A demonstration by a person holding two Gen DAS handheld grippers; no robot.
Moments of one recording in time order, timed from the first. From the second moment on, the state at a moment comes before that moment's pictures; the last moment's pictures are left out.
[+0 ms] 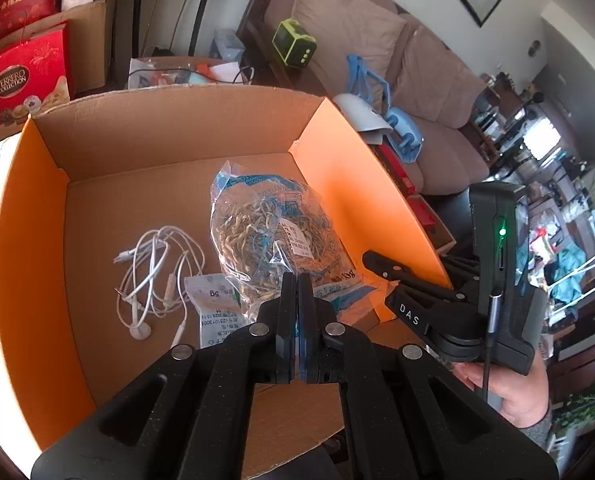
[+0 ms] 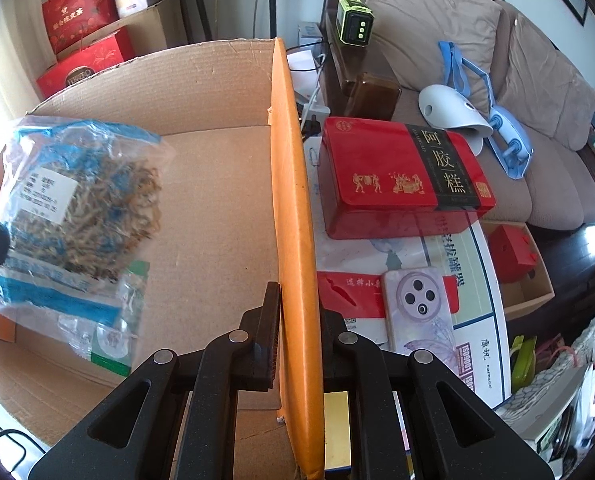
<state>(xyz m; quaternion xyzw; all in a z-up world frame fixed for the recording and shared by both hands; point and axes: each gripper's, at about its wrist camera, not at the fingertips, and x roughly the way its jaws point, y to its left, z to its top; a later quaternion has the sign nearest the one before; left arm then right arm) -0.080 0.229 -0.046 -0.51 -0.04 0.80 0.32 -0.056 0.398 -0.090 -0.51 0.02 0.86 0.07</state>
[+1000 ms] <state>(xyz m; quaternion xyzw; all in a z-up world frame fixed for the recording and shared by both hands) -0.074 0.169 -0.009 -0.47 -0.05 0.83 0.29 -0.056 0.399 -0.092 -0.51 0.02 0.86 0.06</state>
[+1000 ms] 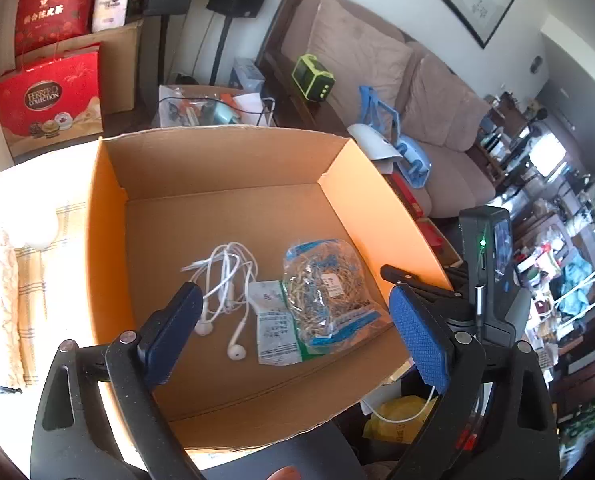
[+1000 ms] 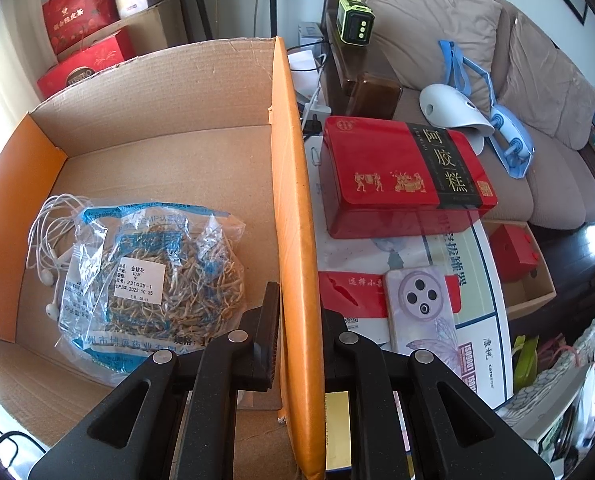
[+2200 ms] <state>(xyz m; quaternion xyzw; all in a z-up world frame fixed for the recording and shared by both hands) -0.110 -0.079 -0.042 -0.46 -0.05 0.89 0.04 -0.055 0.396 -0.093 -0.51 0.01 0.85 0.07</state>
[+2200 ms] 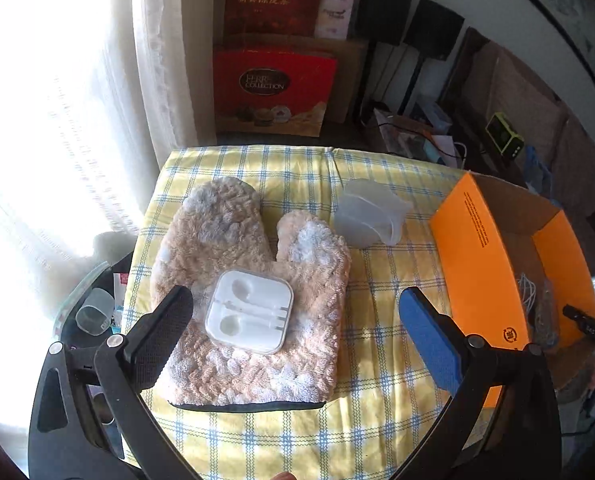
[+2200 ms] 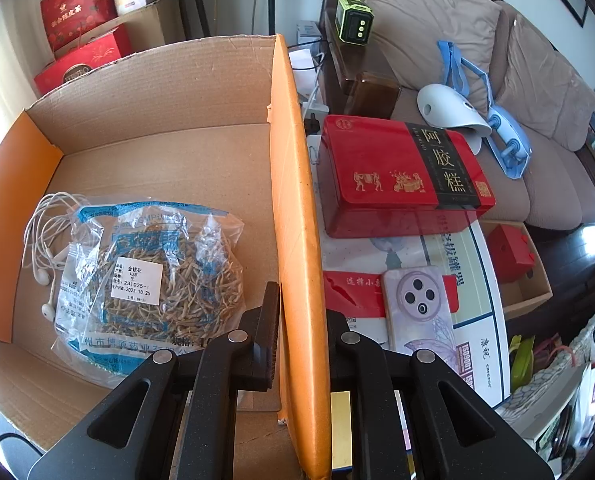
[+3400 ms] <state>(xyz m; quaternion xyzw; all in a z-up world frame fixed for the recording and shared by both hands) -0.126 -0.091 -0.103 -0.50 -0.04 0.86 0.06 -0.056 0.394 -0.095 -0.52 0.01 0.85 0.07</state>
